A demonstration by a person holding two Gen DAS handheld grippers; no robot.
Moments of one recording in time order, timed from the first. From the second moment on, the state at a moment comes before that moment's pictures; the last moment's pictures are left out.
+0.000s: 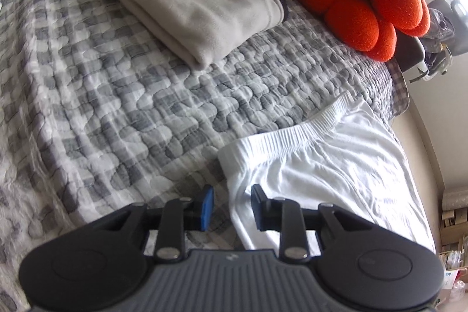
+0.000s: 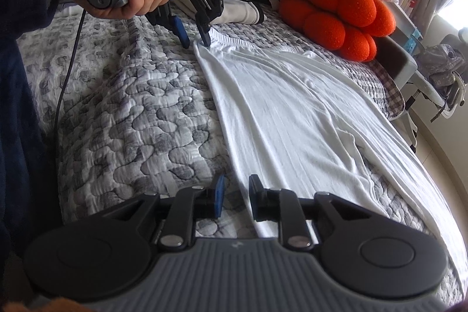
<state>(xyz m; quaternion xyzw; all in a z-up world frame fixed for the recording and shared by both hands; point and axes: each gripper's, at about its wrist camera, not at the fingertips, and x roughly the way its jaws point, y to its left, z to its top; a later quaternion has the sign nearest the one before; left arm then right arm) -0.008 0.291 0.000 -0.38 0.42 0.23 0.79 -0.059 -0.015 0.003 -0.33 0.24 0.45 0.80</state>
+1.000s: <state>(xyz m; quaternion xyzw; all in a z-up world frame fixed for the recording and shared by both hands) 0.014 0.263 0.002 -0.29 0.46 0.20 0.82 -0.060 -0.015 0.008 -0.32 0.24 0.44 0.81</state>
